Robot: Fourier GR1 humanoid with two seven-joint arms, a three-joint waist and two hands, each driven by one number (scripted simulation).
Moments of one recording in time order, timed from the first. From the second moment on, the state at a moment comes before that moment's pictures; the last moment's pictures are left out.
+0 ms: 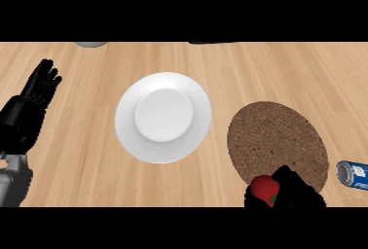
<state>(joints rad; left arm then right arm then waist) -0.20 0.42 0.03 -1.60 0.16 0.05 0.10 0.19 -0.18 0.55 -1.90 1.35 -0.04 1.18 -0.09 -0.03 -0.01</state>
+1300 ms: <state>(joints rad) -0.30 0.36 -0.03 -1.59 0.14 0.02 0.09 -0.12 -0.04 0.76 -2.03 1.57 -0.07 1.19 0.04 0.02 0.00</state>
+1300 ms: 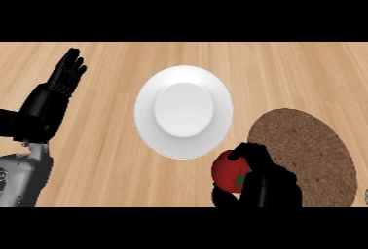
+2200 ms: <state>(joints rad) -0.35 0.34 -0.05 -1.56 0.13 0.01 0.10 -0.63 -0.01 0.39 -1.34 1.19 -0.23 1.16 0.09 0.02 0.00</state>
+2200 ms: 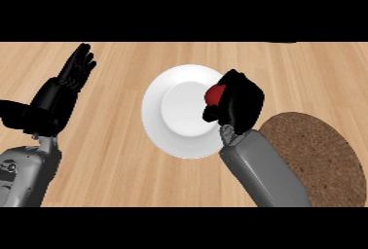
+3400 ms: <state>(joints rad) -0.33 0.34 -0.03 -1.56 0.11 0.01 0.10 -0.83 0.00 0.32 -0.98 0.98 -1.04 1.09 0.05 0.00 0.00</state>
